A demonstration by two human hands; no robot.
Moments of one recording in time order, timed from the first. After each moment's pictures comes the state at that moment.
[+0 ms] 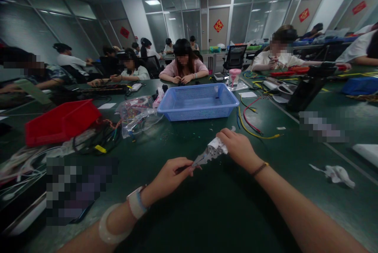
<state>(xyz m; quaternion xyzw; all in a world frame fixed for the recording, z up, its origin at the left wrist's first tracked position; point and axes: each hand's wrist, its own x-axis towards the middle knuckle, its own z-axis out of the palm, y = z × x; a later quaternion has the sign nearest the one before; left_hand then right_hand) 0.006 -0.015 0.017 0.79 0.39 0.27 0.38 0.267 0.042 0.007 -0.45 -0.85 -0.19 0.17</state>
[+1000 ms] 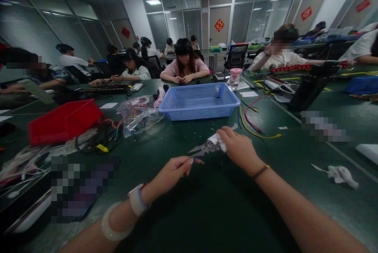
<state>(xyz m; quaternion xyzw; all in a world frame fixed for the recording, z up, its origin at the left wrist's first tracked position) 0.008 -0.010 0.010 0.69 0.44 0.27 0.51 0.261 0.034 0.010 -0.51 -0.83 -0.19 0.14</state>
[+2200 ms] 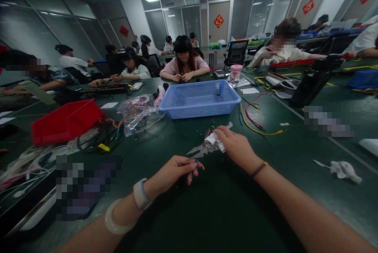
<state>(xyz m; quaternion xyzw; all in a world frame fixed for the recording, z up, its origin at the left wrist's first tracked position) 0.009 -0.007 0.001 0.52 0.35 0.28 0.73 0.254 0.034 0.002 -0.48 -0.85 -0.17 0.16</state>
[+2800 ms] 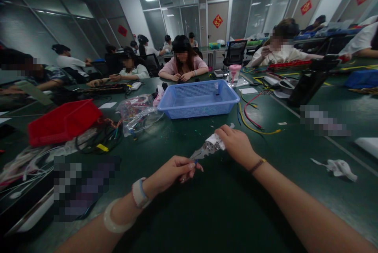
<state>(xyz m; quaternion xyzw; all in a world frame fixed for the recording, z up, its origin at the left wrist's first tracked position) 0.006 -0.007 0.004 0.53 0.33 0.26 0.74 0.259 0.039 0.005 -0.46 -0.85 -0.20 0.18</state>
